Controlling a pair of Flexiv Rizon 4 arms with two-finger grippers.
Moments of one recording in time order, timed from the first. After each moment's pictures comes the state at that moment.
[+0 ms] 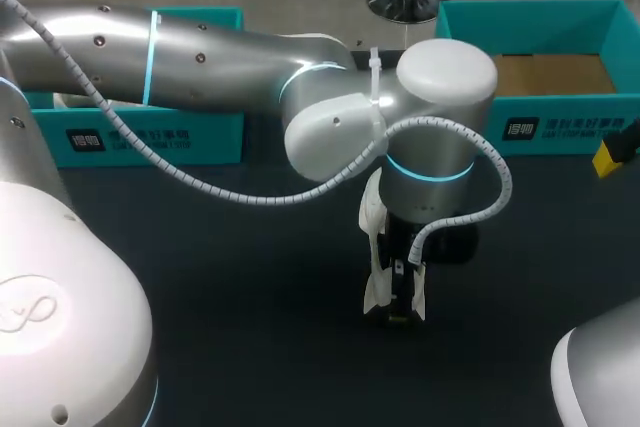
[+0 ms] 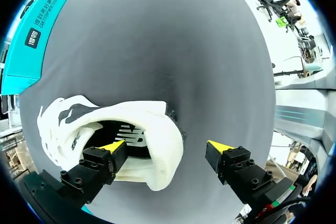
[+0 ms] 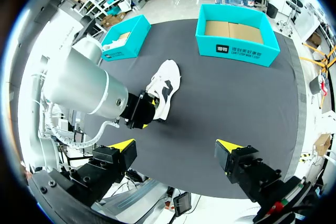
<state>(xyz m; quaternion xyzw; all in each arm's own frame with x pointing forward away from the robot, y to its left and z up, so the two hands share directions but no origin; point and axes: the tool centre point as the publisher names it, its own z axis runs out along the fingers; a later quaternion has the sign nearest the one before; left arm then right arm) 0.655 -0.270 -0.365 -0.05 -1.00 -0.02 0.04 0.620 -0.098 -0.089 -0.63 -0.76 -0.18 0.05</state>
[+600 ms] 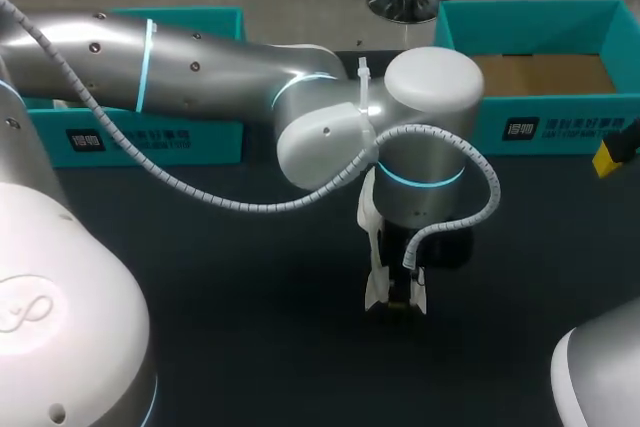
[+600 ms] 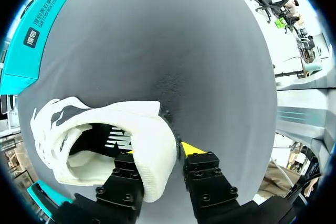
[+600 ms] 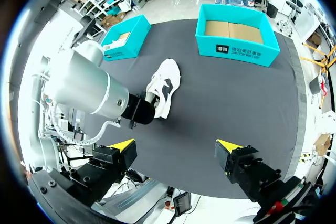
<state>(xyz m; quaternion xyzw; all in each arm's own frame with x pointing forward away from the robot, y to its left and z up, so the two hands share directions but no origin) 0.654 -0.269 -0.374 -0.05 -1.00 -0.01 0.04 0.620 -0.098 -0.089 -0.63 -0.76 -0.18 0.05</state>
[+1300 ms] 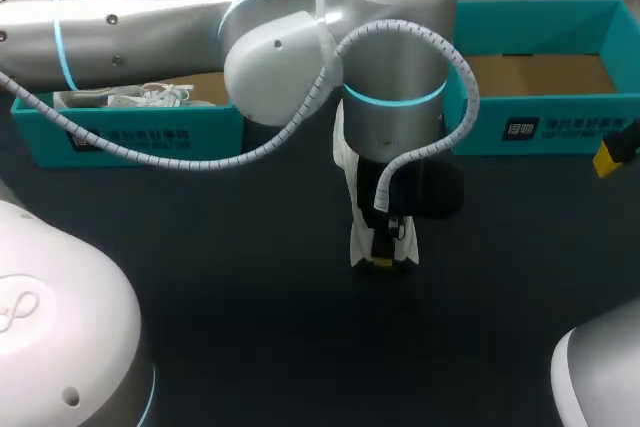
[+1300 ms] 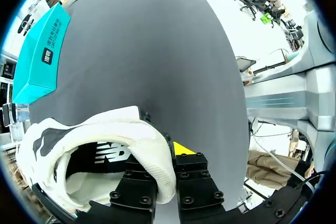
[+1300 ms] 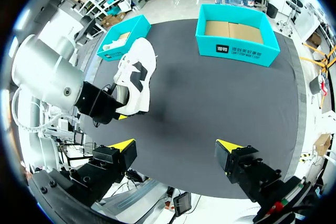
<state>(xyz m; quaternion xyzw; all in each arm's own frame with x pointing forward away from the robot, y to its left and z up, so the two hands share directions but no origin) 0.638 -0.239 -0.247 -0.10 -0.99 0.02 0.06 0.620 -0.098 -0.089 -0.63 -0.76 -0.18 0.05</state>
